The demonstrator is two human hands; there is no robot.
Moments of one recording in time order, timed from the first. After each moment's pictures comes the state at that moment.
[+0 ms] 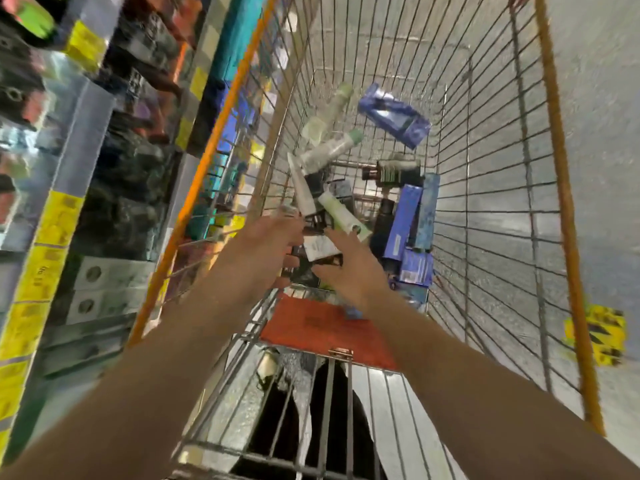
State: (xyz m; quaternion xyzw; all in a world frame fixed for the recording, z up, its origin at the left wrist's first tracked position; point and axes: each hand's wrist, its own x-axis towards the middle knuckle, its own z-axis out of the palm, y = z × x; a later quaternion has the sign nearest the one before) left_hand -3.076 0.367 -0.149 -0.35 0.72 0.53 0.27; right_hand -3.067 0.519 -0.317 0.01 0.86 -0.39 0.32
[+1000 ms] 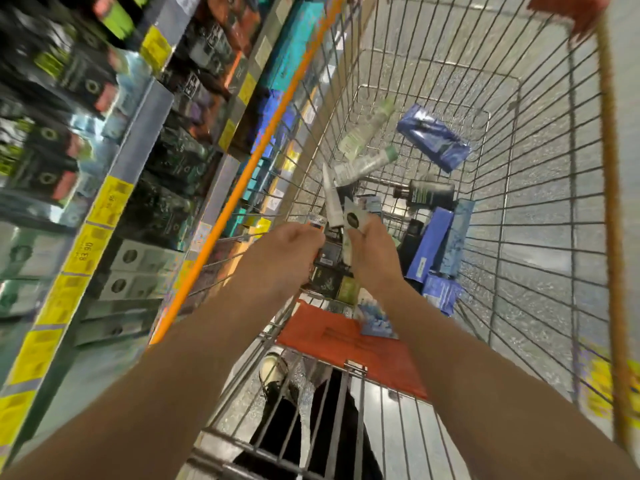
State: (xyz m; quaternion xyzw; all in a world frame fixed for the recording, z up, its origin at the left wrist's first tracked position) left_hand -3.069 0.359 -0.149 -0.35 0.75 0.51 0.24; right_hand -3.113 0.493 -0.309 0.07 0.85 -0.48 0.21
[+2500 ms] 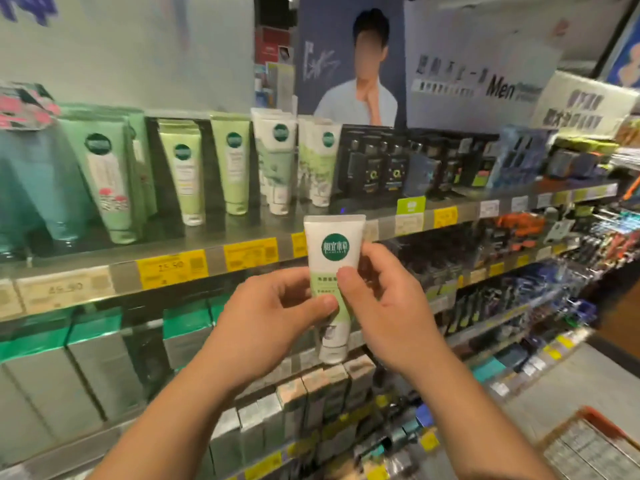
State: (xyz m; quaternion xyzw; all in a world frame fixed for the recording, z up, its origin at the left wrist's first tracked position) left_hand -2.744 0.048 0.224 -0.20 0.76 0.53 -0.32; right_hand -2.892 0.145 0.231 -0.54 0.62 -0.56 0.11
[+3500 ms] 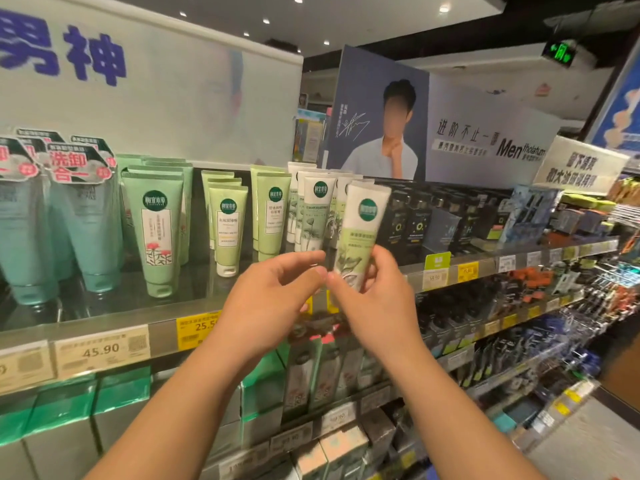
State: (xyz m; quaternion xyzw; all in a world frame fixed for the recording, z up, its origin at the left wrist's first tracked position) left_hand -2.735 -0.037 0.270 -0.23 0.69 0.56 -0.40; right_hand -2.881 0.037 0.258 -0.46 0.70 -0.54 -0.01
